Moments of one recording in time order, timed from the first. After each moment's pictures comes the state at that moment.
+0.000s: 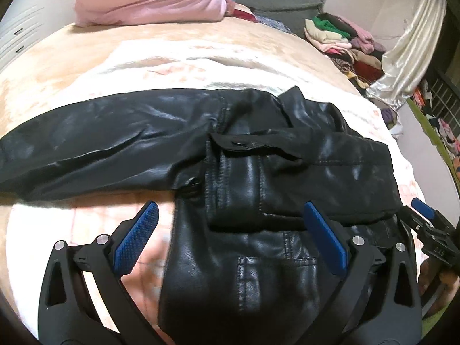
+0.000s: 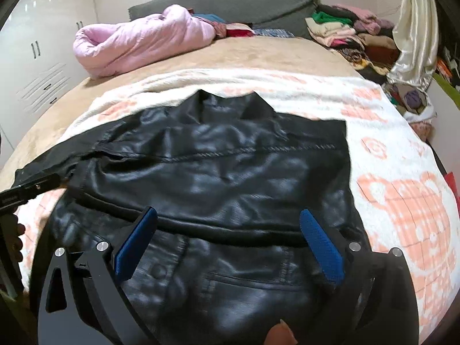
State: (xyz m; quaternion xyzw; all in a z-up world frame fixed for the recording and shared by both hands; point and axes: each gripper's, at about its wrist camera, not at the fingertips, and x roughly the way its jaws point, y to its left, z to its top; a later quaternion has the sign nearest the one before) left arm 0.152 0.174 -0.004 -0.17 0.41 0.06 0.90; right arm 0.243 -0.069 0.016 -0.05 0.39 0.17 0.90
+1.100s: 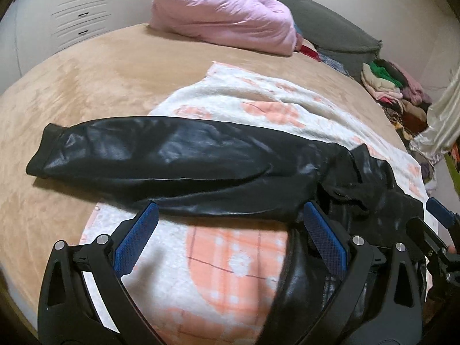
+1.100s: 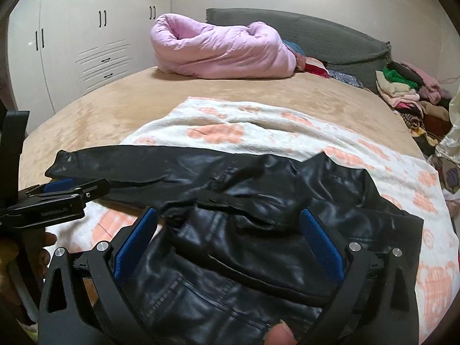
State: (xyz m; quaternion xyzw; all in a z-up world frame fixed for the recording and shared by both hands) left arm 0.102 0.277 0.015 -0.22 0.36 0.20 0.89; right arm 0.223 0.120 0.061 -0.14 0.32 0.30 0.89
